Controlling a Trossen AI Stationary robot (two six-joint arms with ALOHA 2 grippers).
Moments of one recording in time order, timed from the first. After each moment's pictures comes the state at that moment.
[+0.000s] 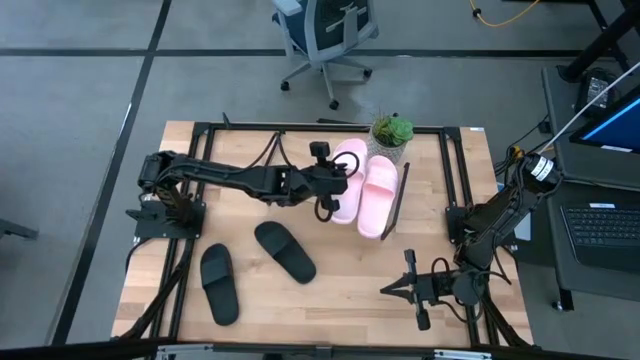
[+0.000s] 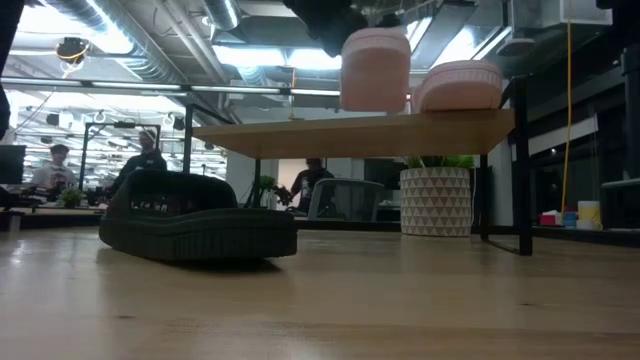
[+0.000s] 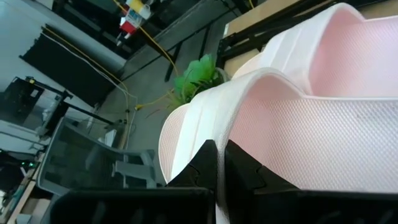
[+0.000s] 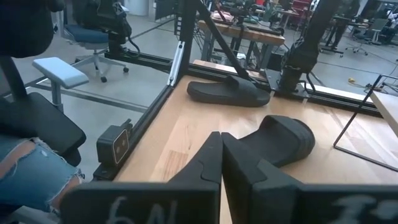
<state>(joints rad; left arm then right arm) -0.03 1.73 1.45 -0.21 -0.70 0.47 0.96 1.38 0.56 0.61 0.81 0.02</state>
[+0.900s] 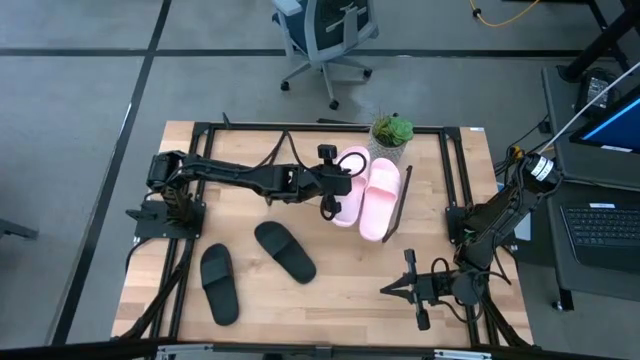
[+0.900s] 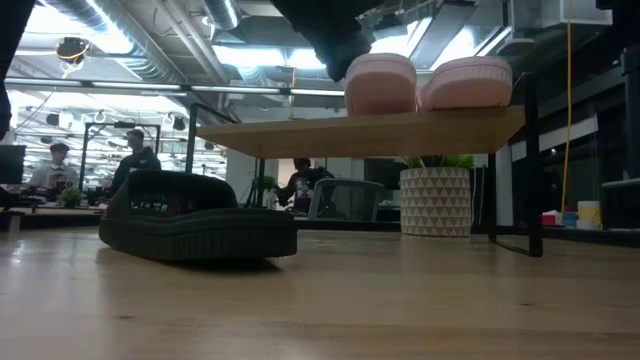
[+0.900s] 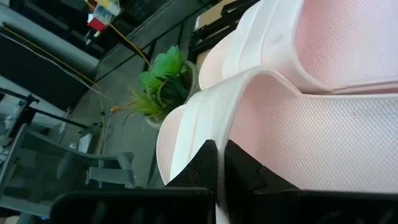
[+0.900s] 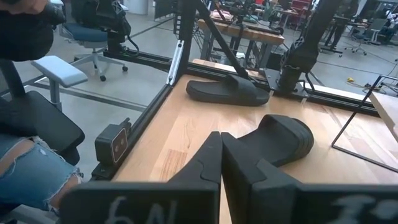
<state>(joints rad) 0.01 1.79 1.44 -0.20 -0.57 0.47 0.96 1.38 0.57 0.60 0.81 0.02</state>
